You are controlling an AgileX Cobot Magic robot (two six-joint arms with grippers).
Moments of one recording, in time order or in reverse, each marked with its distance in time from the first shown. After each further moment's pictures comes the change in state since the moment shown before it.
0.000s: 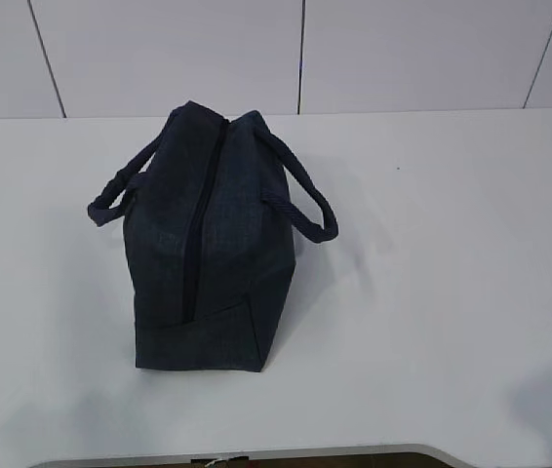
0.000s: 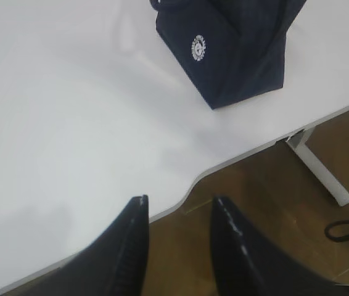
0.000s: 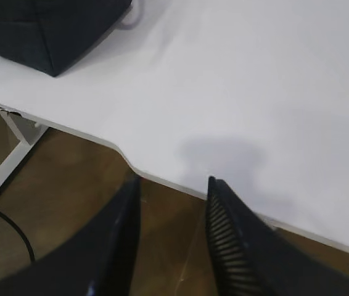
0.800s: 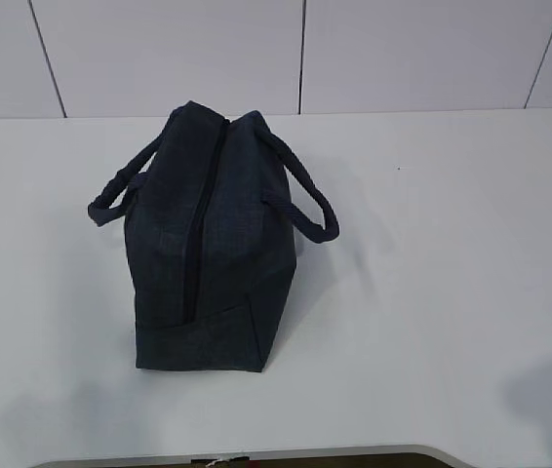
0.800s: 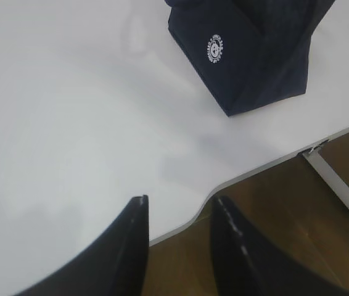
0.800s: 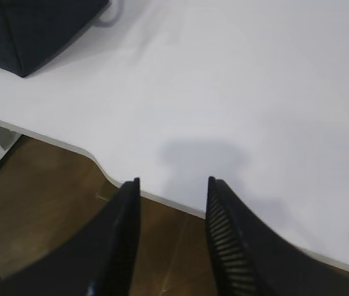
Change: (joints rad) left arm 0.000 0.000 0.110 0.008 -0.140 0.000; right arm 0.000 -0.001 0.108 -0.059 -0.122 0.002
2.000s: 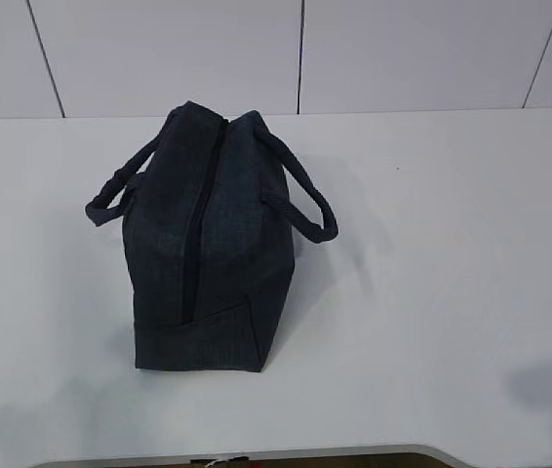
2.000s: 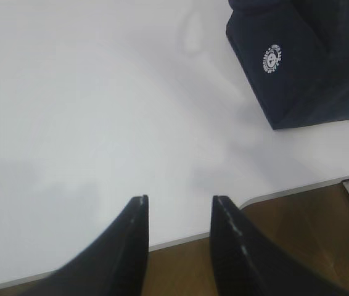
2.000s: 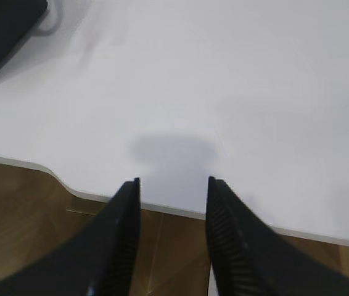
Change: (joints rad) left arm 0.214 0.000 0.000 -0.021 -0.002 0.000; right arm -0.175 0.000 0.000 -0.007 -0.008 0.004
